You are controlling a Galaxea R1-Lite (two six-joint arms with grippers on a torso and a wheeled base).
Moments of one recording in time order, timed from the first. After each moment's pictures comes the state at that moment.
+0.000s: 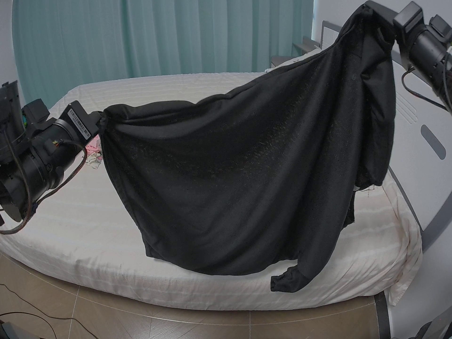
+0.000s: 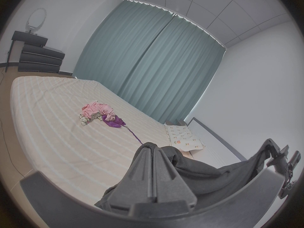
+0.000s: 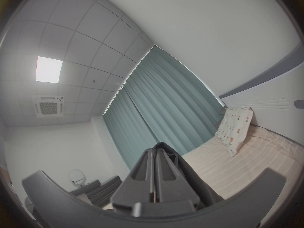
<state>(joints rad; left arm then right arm) -0.48 1.33 -0.81 -0.49 0.40 -0.59 0.56 1.44 -1.13 -0.79 -0.16 0.49</state>
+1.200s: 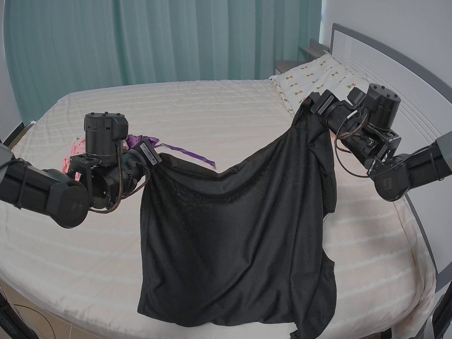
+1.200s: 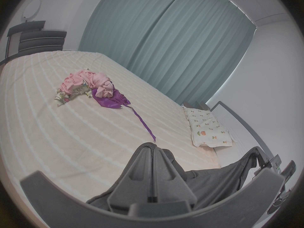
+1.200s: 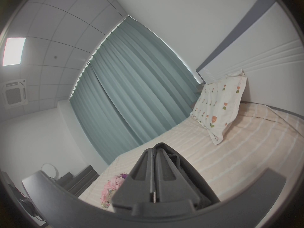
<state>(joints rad) -0.39 1.81 -0.97 -0.51 0.29 -0.73 0.39 1.98 -1.18 -0.99 -0.14 0.57</state>
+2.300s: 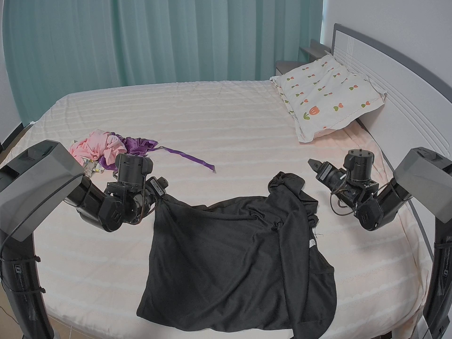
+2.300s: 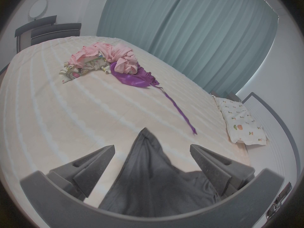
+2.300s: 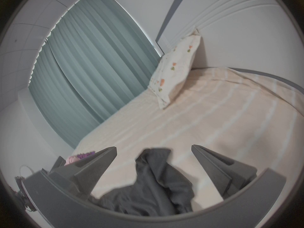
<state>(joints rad) -0.29 2.19 -1.08 -0.55 0.29 -0.78 0.24 2.29 -1.06 -1.01 -0.16 0.64</state>
